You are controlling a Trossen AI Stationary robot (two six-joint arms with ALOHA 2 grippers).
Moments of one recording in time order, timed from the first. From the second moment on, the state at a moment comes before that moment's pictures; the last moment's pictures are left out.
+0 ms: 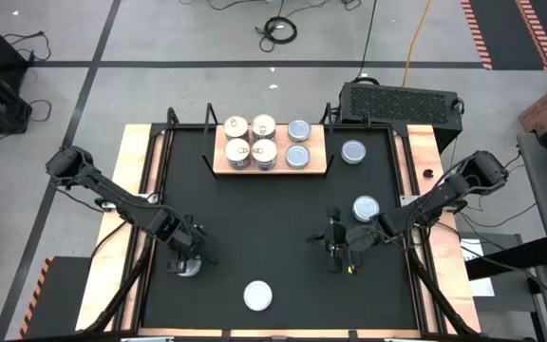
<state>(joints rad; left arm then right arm) -0.50 1.25 0.63 -0.80 0.12 -0.54 0.44 1.38 0.55 0.34 0.40 0.25</state>
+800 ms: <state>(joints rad) -0.42 1.25 0.70 -0.62 0.19 -0.52 0.43 1.38 0.55 0.32 0.39 0.24</state>
